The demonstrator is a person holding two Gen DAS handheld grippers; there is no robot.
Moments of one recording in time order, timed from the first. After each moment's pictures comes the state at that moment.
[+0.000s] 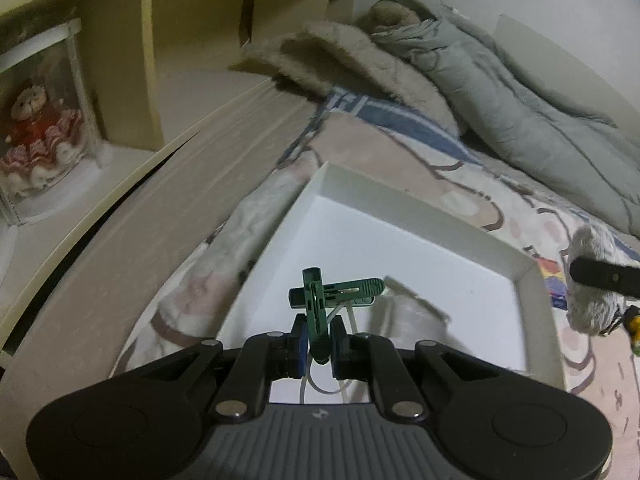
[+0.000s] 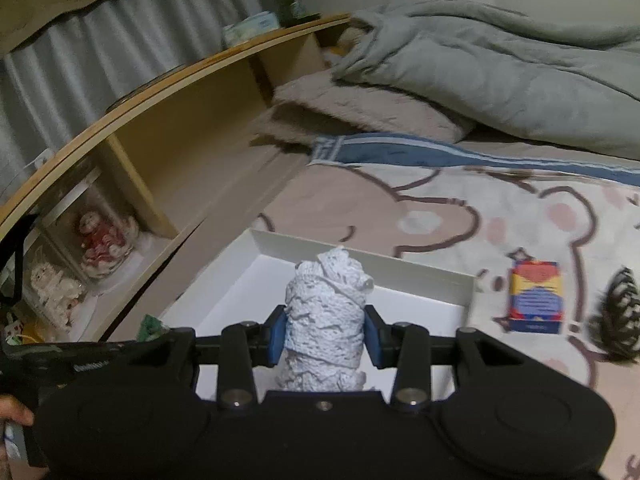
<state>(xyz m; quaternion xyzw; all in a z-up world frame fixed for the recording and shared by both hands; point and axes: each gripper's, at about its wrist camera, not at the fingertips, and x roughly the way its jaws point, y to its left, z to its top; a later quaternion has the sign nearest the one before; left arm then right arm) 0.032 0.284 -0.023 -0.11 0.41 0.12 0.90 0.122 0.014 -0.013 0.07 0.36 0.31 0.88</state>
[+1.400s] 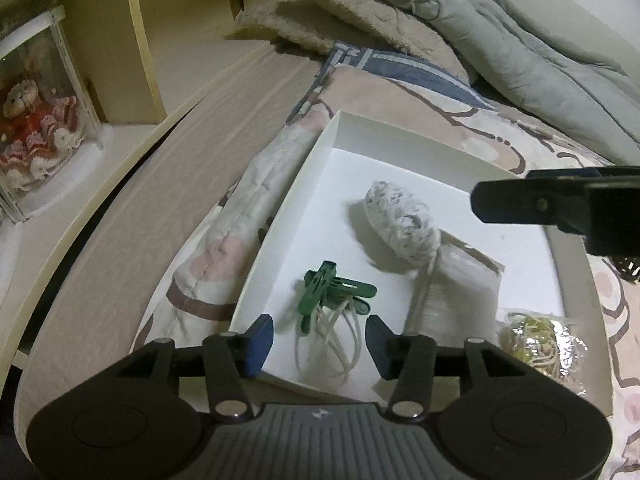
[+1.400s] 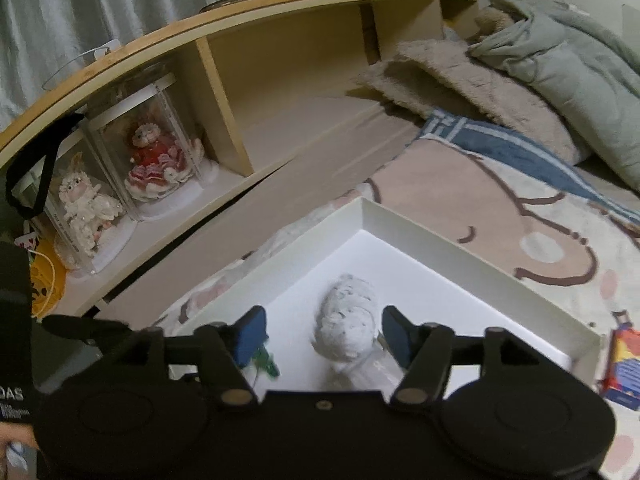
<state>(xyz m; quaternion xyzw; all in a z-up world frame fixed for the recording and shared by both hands) 0.032 0.284 -0.042 -0.07 0.46 0.12 0.88 0.116 0.130 -0.018 -0.05 0.37 0.40 0.83</state>
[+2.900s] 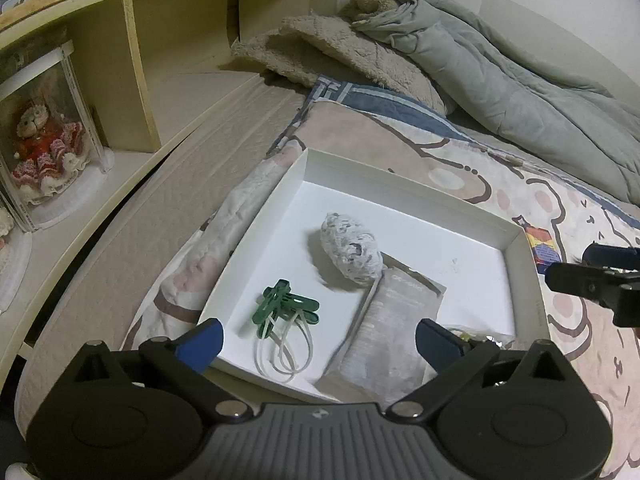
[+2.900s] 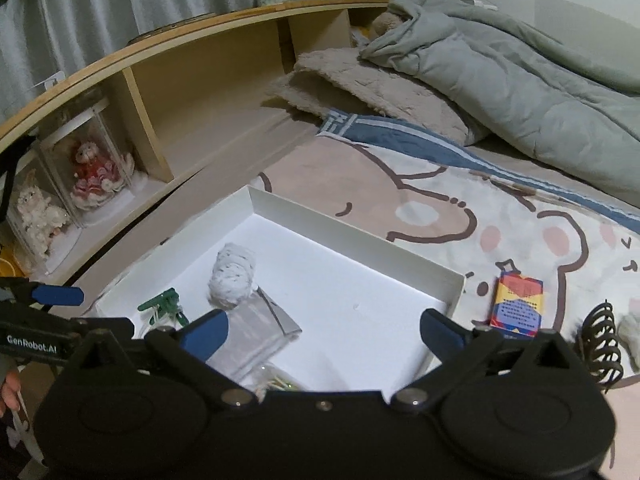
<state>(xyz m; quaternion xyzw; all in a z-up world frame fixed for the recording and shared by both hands) 0.016 0.247 -0.005 -0.08 0.43 0.12 0.89 0.112 0.014 -0.023 -0.04 0.37 0.33 0.87</state>
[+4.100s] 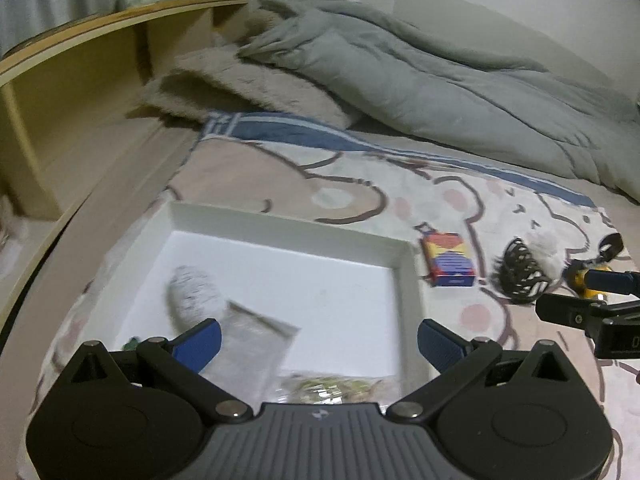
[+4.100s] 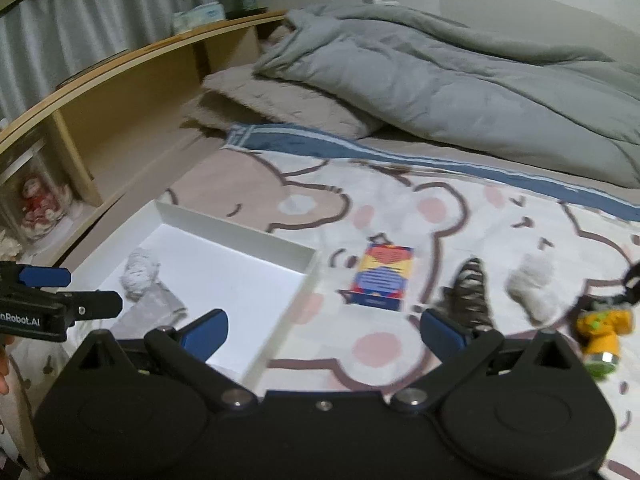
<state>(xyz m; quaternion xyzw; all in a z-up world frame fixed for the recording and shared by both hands) 0.071 0.118 0.010 -0.03 0.41 0.05 0.91 0.122 -0.115 -0.021 -0.01 0.37 0.24 0.90</state>
